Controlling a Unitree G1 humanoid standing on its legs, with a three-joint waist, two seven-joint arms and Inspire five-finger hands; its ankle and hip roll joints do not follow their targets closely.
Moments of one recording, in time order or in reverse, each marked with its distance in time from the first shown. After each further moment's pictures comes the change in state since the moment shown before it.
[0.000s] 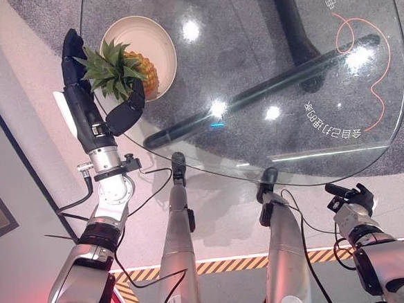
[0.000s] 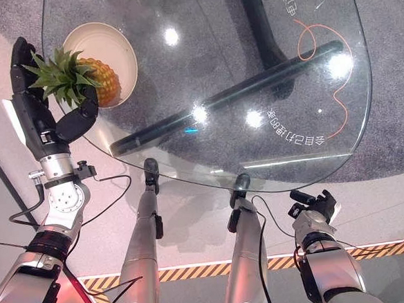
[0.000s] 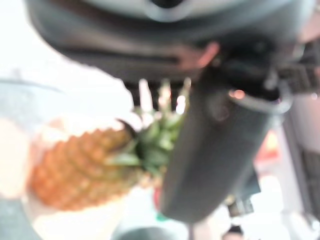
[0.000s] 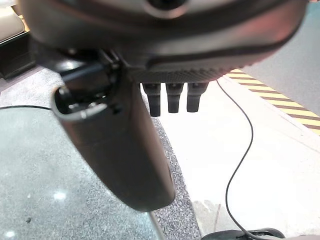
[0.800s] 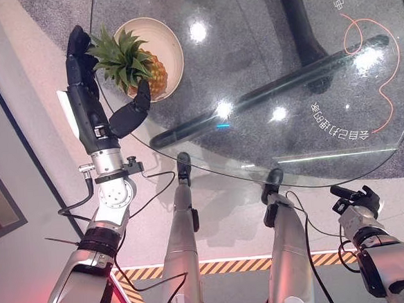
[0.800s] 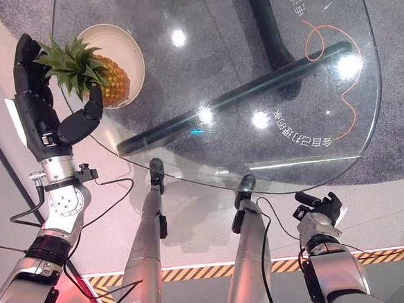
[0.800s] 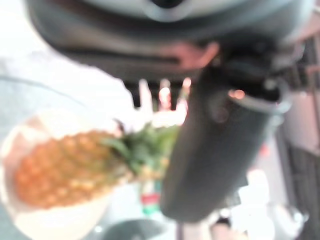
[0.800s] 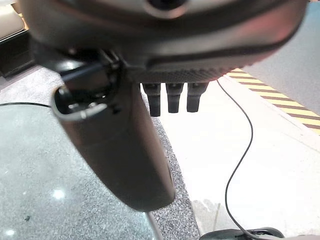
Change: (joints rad) left arm 0.043 0.005 0.000 -0.119 -0.006 0.001 -0.039; right arm 0.018 -0.022 -0.007 0.000 0.000 -0.001 0.003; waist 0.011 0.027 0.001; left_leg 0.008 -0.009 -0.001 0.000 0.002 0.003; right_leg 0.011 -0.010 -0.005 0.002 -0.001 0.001
